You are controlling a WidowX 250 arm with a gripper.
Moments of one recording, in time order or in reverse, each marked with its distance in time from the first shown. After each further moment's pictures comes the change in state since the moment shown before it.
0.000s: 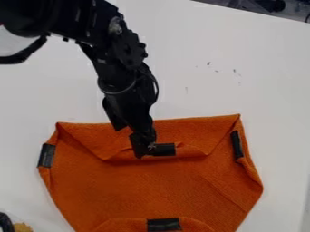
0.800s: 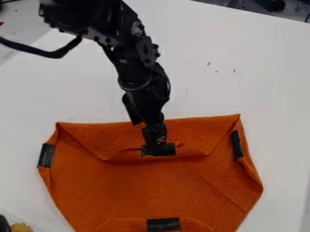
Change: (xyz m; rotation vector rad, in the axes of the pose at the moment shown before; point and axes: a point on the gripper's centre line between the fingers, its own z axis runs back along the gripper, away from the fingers) arm 0.027 0.019 -0.038 -0.049 0.001 -0.153
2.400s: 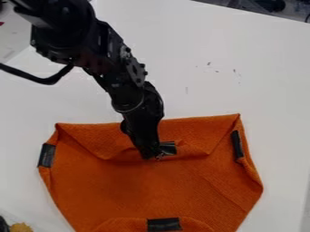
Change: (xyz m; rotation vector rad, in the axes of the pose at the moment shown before) arm -0.014 -0.017 -0.016 -0.036 -0.053 0.091
